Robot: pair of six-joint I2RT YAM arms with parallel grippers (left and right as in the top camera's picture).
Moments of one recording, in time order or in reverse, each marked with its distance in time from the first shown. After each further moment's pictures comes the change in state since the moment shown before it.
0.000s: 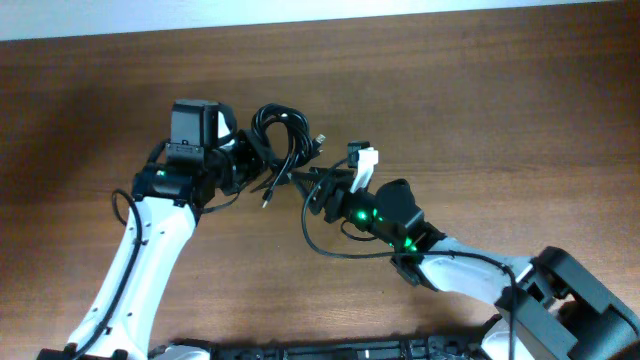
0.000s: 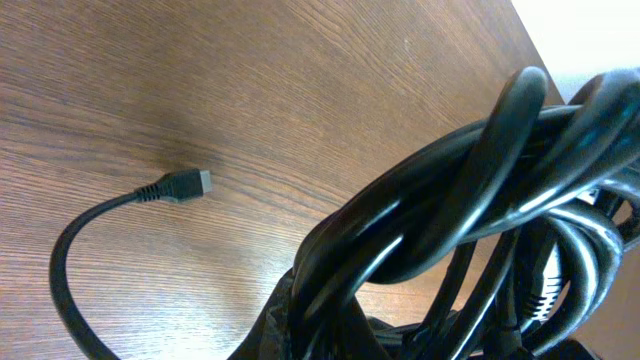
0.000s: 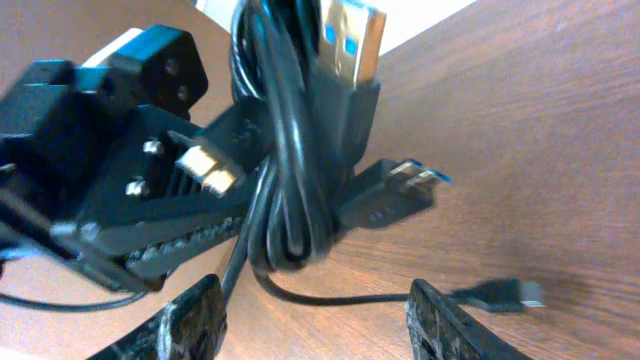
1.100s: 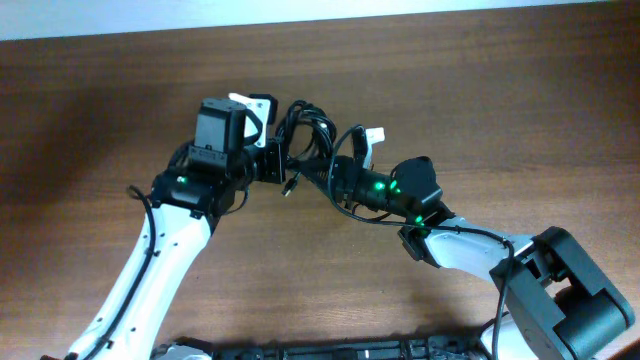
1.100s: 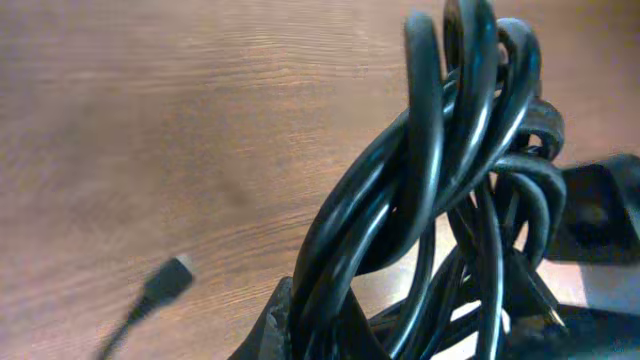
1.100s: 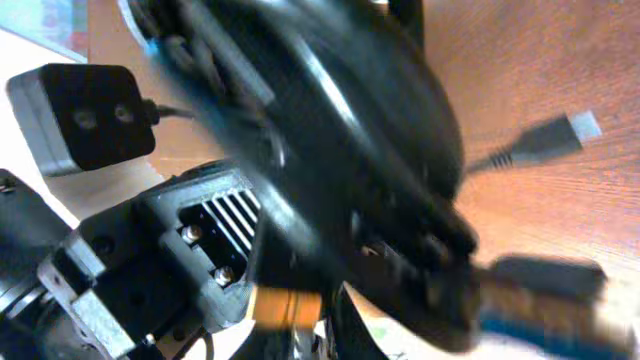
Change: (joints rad) left arm -0.119 -0.027 0.016 0.049 -0.173 0.549; right arm -0.173 0.058 0.055 0.105 -0.424 0.639
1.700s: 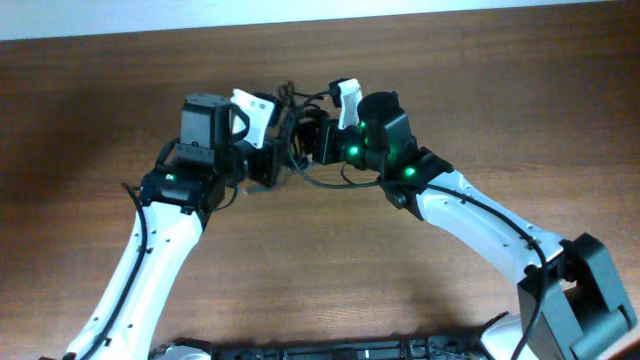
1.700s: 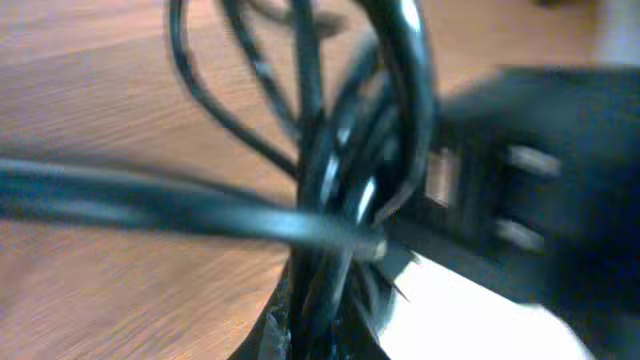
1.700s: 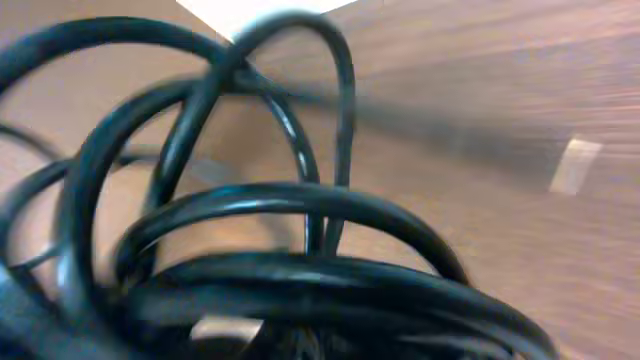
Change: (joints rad) left arm 0.053 0.002 -0.001 0.021 0.224 0.268; right arm 0.010 -0.011 0.477 -0.926 0.289 -0.880
